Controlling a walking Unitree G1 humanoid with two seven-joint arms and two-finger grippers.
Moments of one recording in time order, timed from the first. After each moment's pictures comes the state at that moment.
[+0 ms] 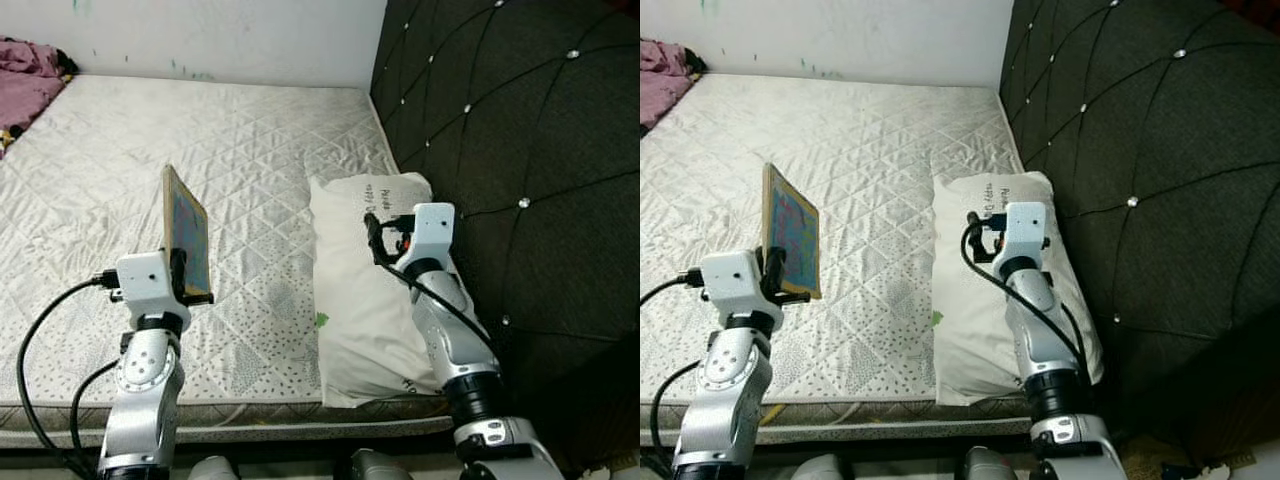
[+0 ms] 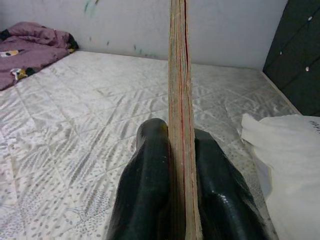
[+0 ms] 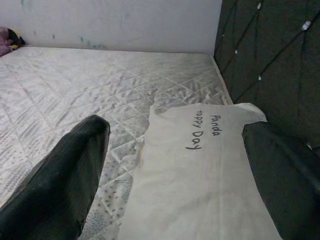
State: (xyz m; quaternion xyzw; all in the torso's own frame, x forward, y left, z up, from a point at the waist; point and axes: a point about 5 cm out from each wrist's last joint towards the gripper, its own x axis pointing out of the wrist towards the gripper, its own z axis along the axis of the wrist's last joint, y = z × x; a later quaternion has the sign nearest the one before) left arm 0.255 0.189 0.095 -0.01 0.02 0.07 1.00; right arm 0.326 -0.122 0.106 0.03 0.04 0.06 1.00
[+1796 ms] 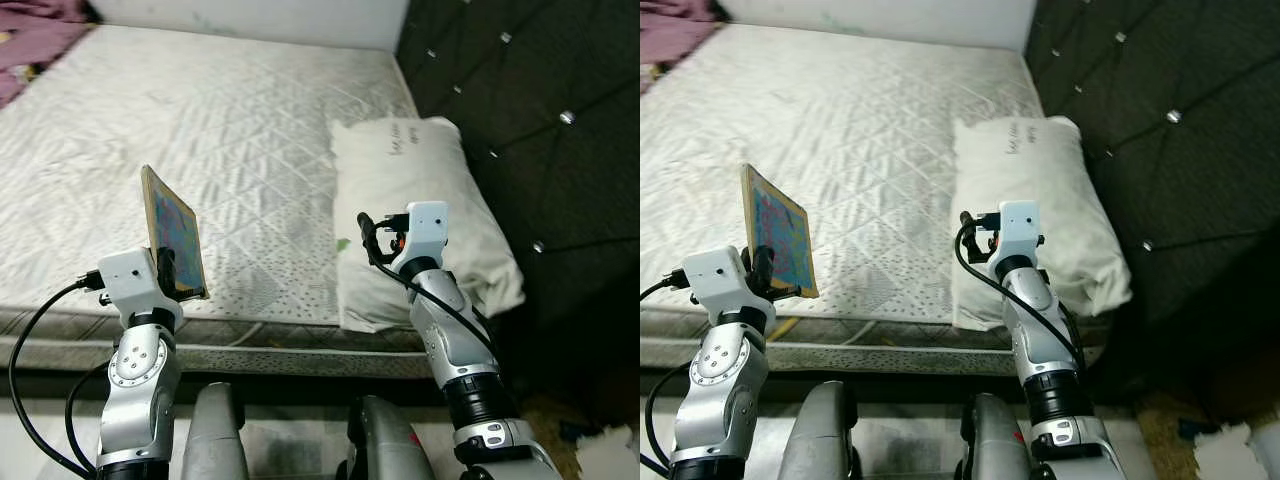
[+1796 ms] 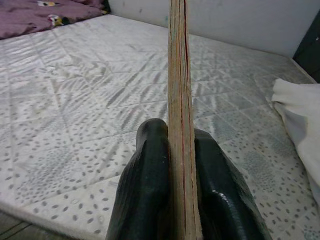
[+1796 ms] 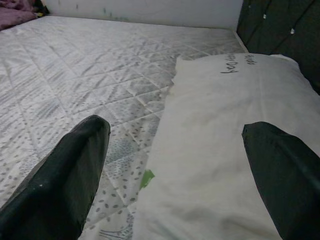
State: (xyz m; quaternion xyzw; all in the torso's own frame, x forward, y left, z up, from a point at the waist) left arm 0.258 0.196 0.098 -0.05 0.02 0.11 0.99; right arm 0.326 -0.117 0.110 0.02 0.05 0.08 1.00
